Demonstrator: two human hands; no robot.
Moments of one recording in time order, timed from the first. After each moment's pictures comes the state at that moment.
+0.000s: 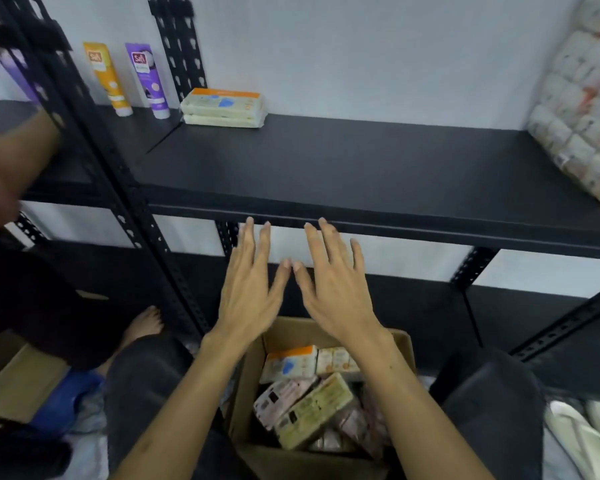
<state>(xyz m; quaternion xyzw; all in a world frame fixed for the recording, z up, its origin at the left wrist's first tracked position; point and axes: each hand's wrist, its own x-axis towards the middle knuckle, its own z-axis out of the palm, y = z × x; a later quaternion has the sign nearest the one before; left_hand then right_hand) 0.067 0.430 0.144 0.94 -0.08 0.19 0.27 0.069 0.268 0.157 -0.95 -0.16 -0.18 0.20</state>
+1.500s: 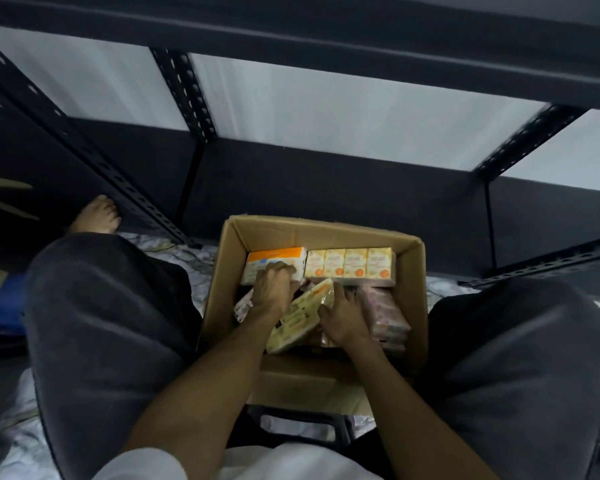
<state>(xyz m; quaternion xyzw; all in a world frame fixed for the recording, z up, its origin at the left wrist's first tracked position) 0.067 0.378 -0.181 0.97 -0.03 -0.15 0.17 0.014 0.215 -0.152 -0.90 0.12 0.29 0.30</state>
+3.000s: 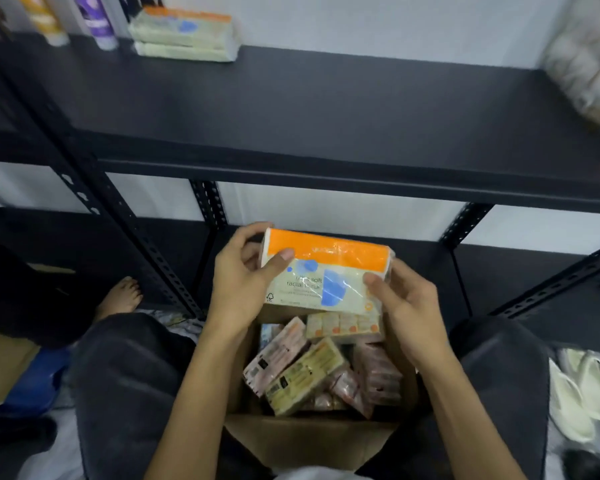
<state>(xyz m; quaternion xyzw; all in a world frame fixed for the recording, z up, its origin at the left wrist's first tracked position) 0.042 0.408 0.141 0.70 0.06 0.04 0.71 0.008 0.183 0.123 -0.72 0.06 -0.02 0.69</state>
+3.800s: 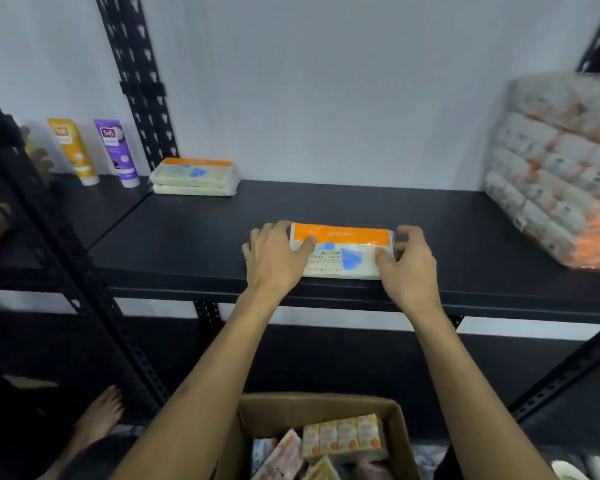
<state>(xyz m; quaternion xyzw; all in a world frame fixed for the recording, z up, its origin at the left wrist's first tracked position) 0.206 0.353 0.250 0.93 0.00 0.17 0.33 0.161 0.156 0.252 -0.86 0.12 -0.21 0.46</state>
